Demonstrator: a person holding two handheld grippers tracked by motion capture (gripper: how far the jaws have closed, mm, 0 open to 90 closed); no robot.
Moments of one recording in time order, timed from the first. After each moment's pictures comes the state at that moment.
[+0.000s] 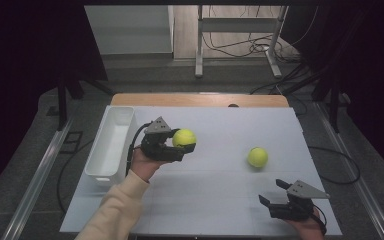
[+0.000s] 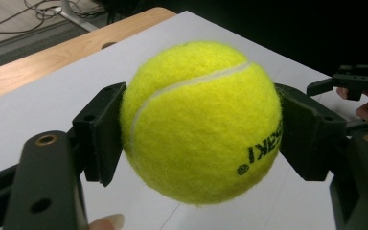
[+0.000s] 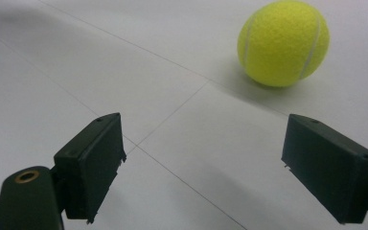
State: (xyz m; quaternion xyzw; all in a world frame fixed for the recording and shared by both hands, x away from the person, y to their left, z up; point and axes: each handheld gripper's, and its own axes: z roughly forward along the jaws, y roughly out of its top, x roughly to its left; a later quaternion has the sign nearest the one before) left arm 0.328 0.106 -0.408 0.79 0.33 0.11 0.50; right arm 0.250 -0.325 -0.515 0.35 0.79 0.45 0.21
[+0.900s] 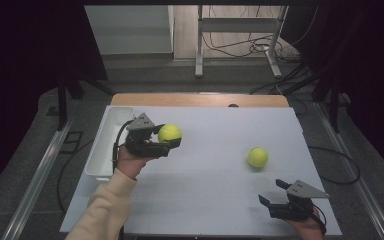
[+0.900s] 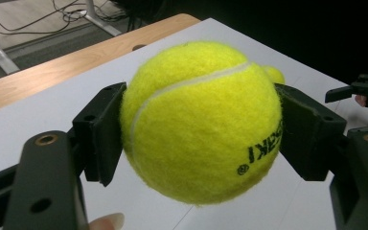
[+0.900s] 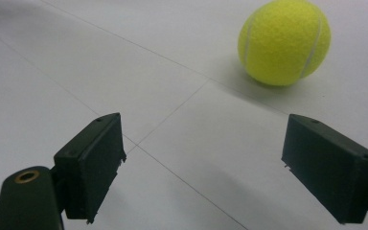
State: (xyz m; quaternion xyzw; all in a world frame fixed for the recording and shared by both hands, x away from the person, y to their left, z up) left arm 0.326 0.142 -0.401 0.78 0.35 0.13 0.50; right arm 0.250 -0.325 -0.516 0.35 0.80 0.45 0.21
